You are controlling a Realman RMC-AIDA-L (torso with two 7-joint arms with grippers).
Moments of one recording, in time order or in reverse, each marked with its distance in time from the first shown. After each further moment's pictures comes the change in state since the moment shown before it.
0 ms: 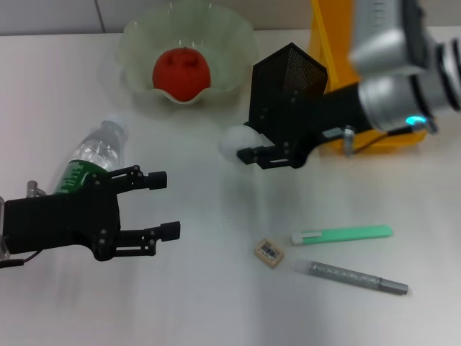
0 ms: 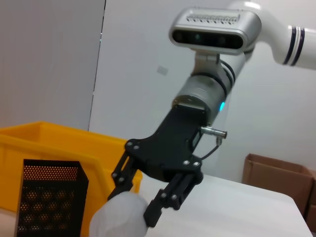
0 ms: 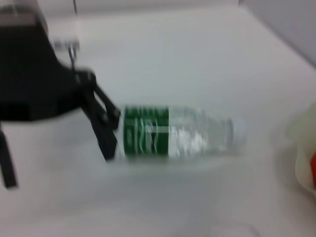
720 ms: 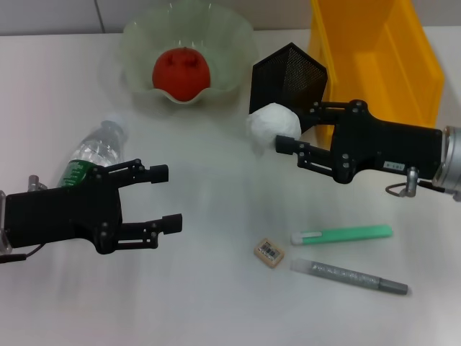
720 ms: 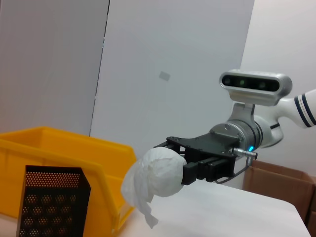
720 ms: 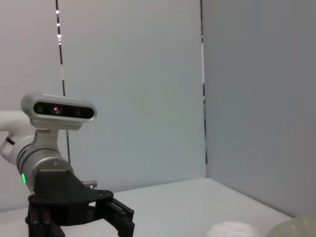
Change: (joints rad) left arm -0.011 -0.003 -0.015 0.000 -0.001 0.004 -0.019; right arm -0.108 -0.006 0.440 0.569 0.380 -0.228 -0.765
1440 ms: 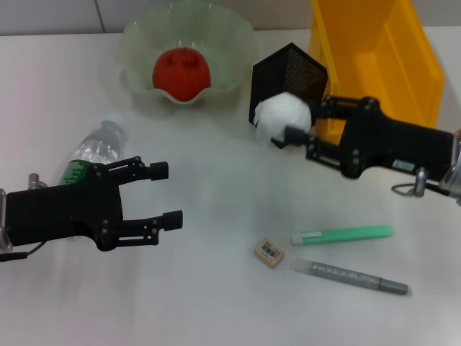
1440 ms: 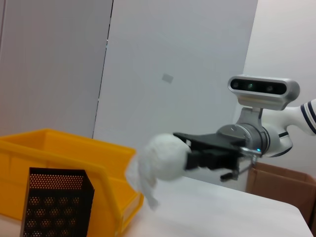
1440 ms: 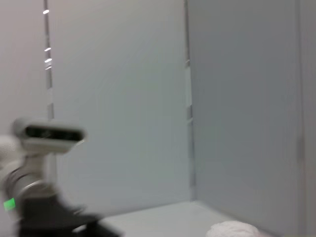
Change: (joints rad) left arm -0.001 -0.004 -0.011 0.000 0.001 -0.004 0.000; right arm -0.006 0.002 0.114 0.057 0.002 -0.037 -0.051
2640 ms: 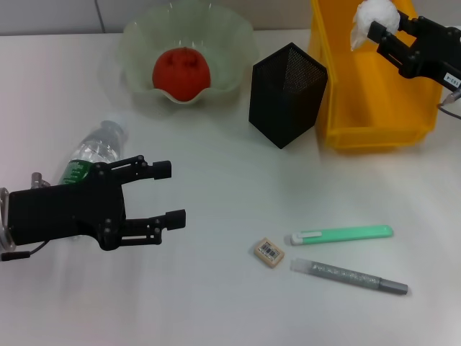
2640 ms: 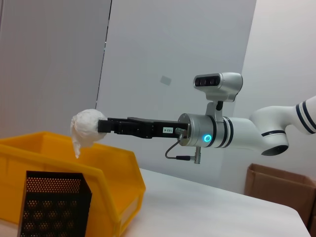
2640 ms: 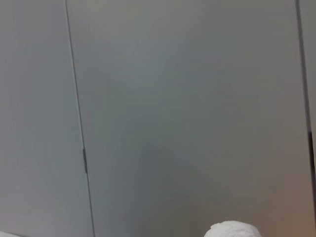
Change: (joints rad) left arm -0.003 -0.005 0.000 0.001 -0.002 0.002 0.000; right arm 0.052 0.003 0.297 0.004 0.026 0.350 0.042
